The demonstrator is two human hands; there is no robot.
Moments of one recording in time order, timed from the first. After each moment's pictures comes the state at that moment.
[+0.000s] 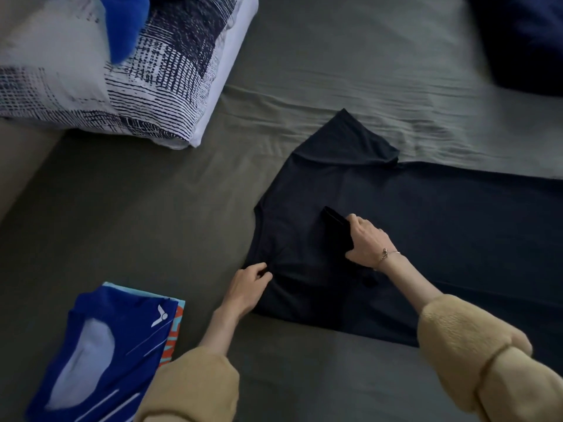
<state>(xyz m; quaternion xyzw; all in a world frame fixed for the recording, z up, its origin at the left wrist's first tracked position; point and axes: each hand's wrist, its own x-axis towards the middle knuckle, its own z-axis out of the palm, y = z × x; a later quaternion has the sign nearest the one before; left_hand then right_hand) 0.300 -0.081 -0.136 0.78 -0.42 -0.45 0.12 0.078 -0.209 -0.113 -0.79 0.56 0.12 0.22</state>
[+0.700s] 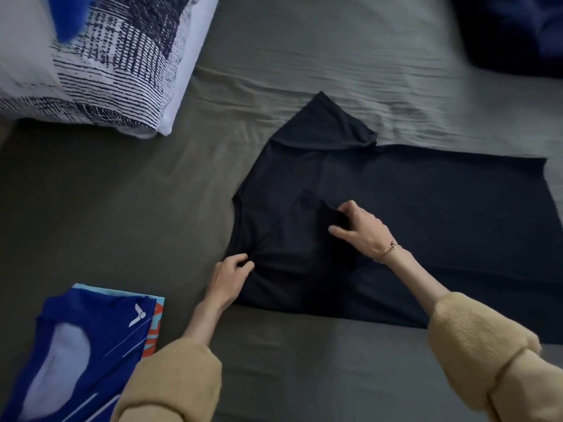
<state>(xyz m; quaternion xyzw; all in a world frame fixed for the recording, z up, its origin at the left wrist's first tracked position) 0.299 -0.081 -0.148 0.79 -0.38 -0.45 0.16 0.044 -0.203 -0.112 -0.72 0.61 -0.02 0.34</state>
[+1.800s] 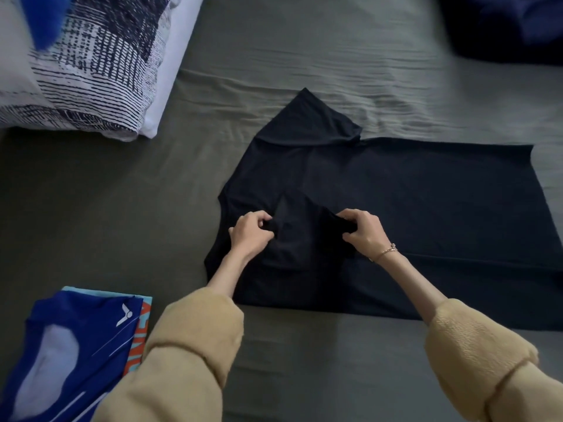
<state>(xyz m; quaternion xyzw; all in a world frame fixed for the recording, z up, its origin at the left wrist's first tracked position) 0.248 -0.158 -0.127 0.77 -0.49 -0.37 0.14 0.016 -0.189 -0.116 -0.68 0.62 -0.11 0.37</state>
